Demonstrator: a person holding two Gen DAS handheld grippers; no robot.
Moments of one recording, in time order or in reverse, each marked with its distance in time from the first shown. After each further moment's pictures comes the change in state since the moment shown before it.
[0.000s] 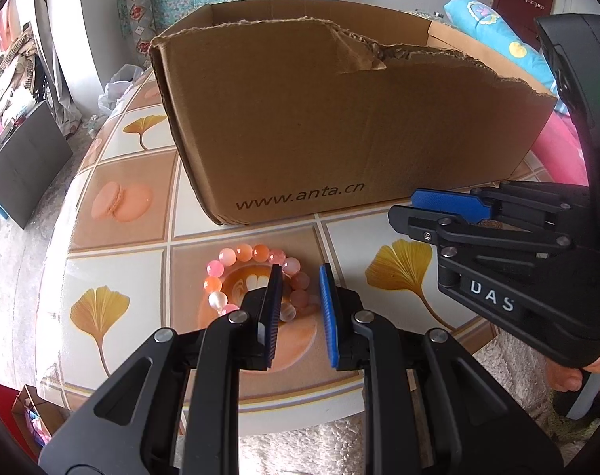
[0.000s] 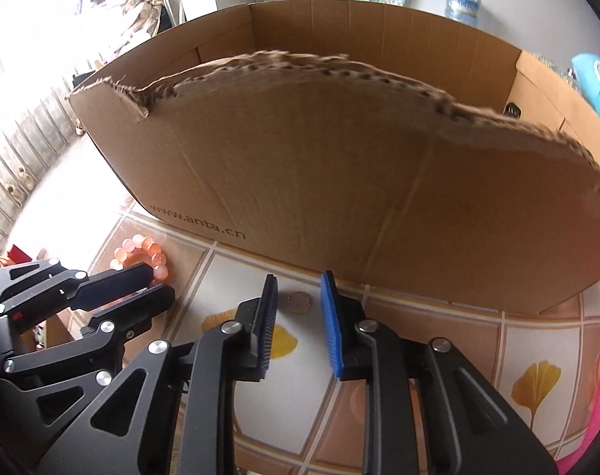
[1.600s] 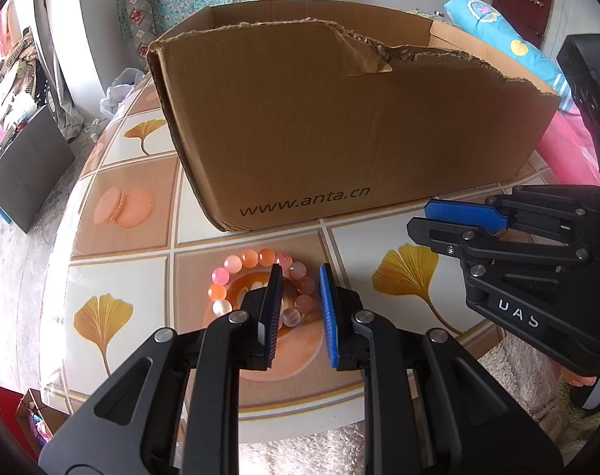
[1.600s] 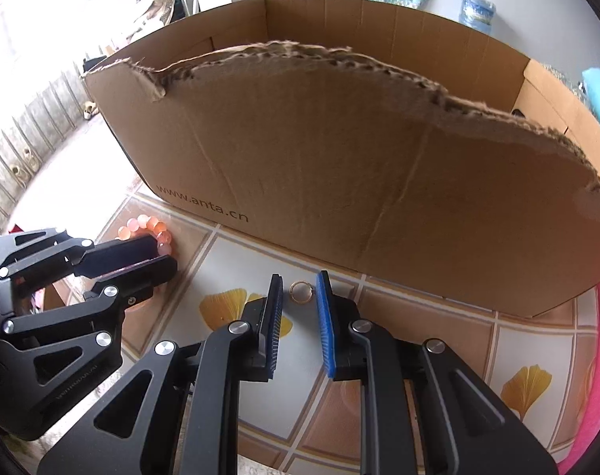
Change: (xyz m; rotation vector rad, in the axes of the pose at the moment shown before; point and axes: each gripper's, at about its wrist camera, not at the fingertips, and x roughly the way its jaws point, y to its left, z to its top) left arm 0.007 -0.001 0.007 0.011 -0.004 0.018; right arm -0.010 0.013 -0.011 -0.059 0.020 0.013
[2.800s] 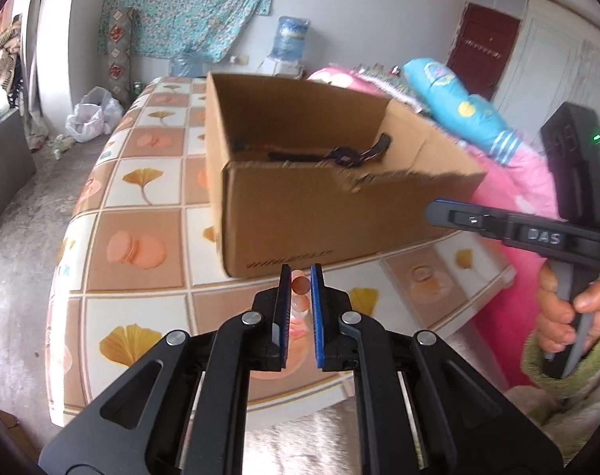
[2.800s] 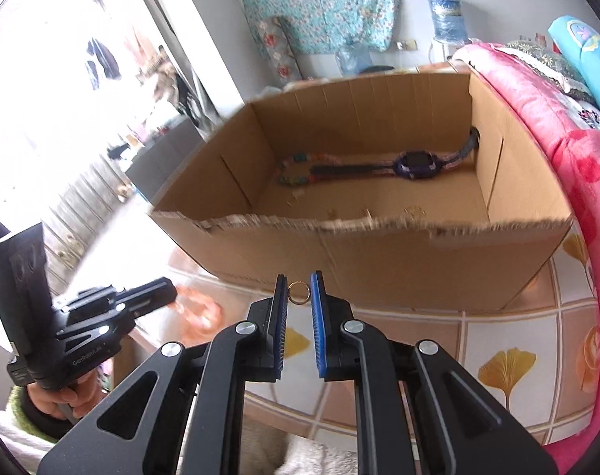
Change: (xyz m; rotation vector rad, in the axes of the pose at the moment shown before) left arm -0.068 0.032 0.007 -0.048 -0.177 -0.262; right arm -0.079 -0.067 0.009 0.239 -0.193 0.217
